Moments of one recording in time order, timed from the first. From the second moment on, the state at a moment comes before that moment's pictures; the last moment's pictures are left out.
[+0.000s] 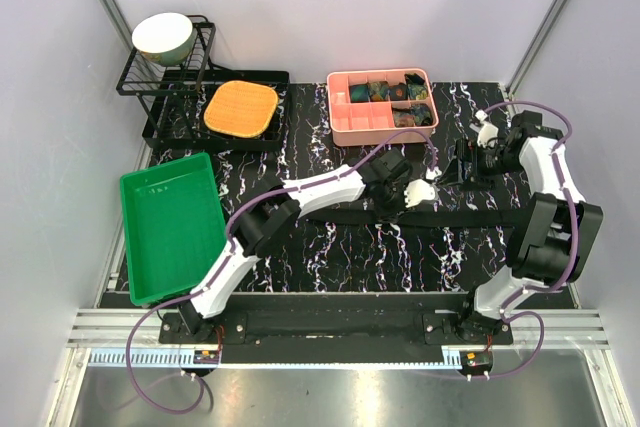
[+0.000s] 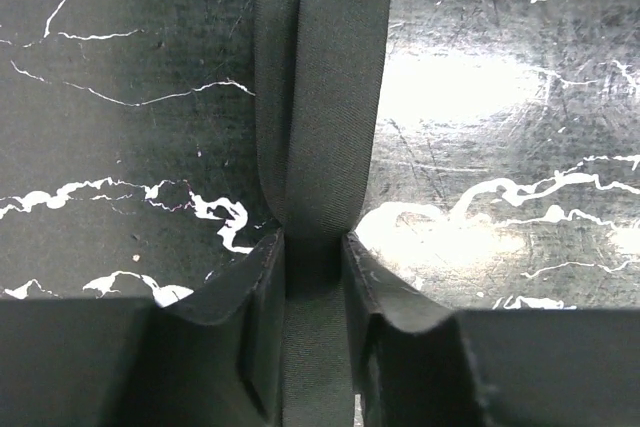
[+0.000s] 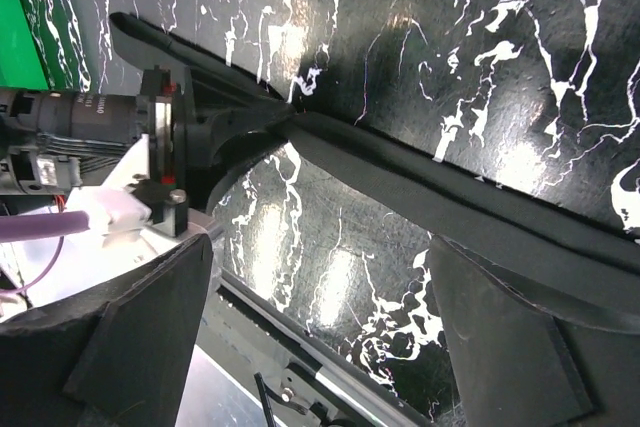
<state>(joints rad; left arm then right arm) -0.95 2.34 1.89 -0.58 0.38 0.50 -0.28 1.64 1.31 -1.03 -0.72 -0.31</state>
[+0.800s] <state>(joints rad) -0.97 2.39 1.99 -0.54 0.40 0.40 -0.43 1.77 1.44 -1.10 -0.72 -0.33</state>
